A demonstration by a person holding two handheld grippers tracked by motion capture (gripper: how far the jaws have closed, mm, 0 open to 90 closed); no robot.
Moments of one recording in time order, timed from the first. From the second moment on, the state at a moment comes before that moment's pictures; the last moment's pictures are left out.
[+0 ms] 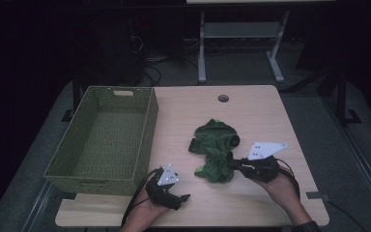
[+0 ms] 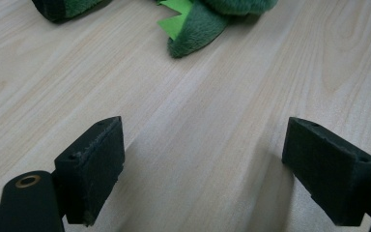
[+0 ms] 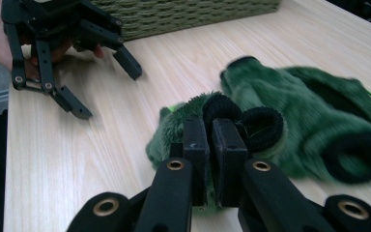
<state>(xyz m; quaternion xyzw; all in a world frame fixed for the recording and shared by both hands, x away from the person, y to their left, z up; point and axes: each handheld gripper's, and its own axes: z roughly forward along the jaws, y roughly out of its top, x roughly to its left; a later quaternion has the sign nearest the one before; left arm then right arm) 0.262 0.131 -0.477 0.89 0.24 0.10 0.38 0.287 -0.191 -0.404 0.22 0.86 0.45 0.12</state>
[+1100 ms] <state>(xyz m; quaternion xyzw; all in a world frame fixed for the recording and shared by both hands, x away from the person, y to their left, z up) 0.262 0.132 -0.477 0.89 0.24 0.10 0.38 0.333 -0.154 -0.451 0.26 0.87 0.41 0.04</state>
